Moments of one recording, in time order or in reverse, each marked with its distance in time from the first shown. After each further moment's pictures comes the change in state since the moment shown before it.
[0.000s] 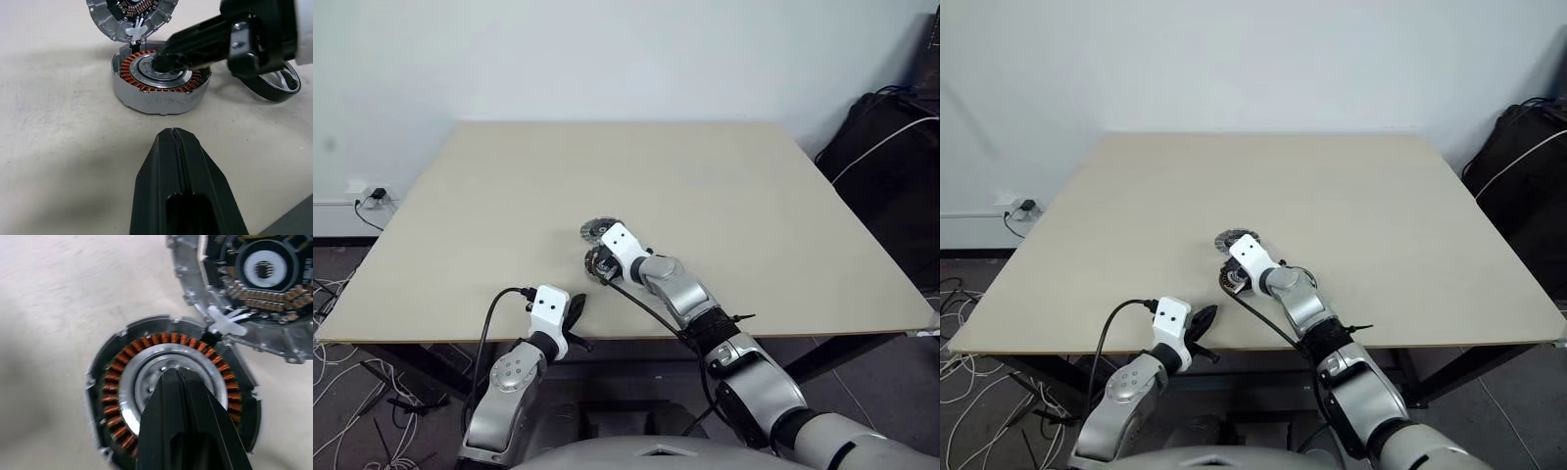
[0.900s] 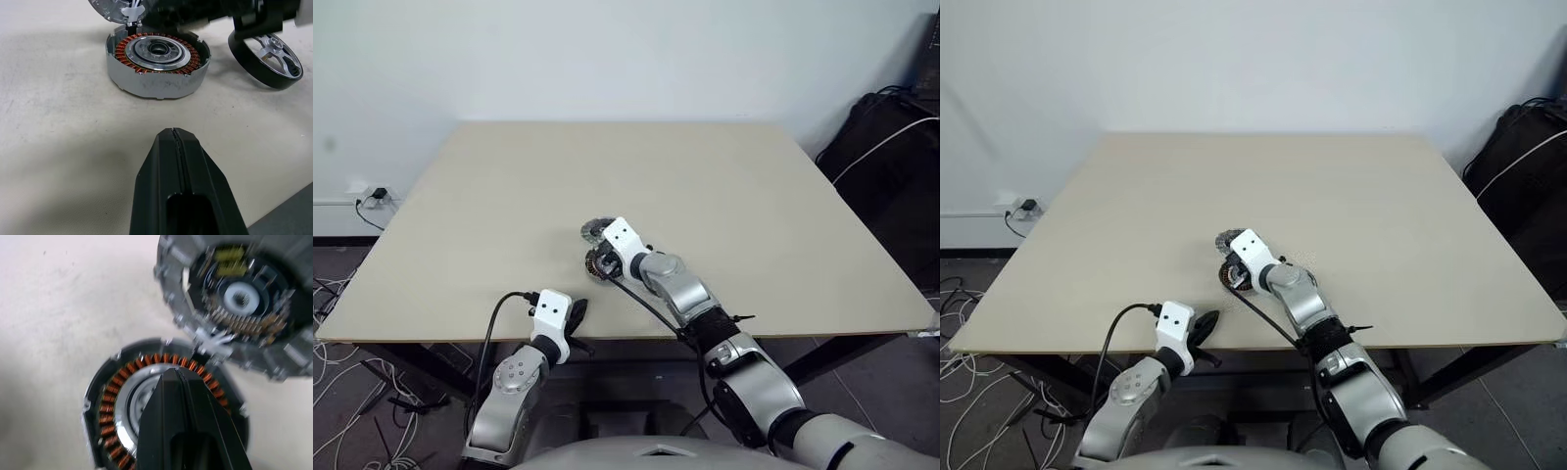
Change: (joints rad) left arm 0.000 -0.005 -0.008 0.050 0.000 -0.010 -0.002; right arm 0.005 0.011 -0.033 -0.012 0.004 -0.017 0.011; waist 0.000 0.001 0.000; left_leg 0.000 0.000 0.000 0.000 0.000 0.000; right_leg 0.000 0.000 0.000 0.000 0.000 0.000
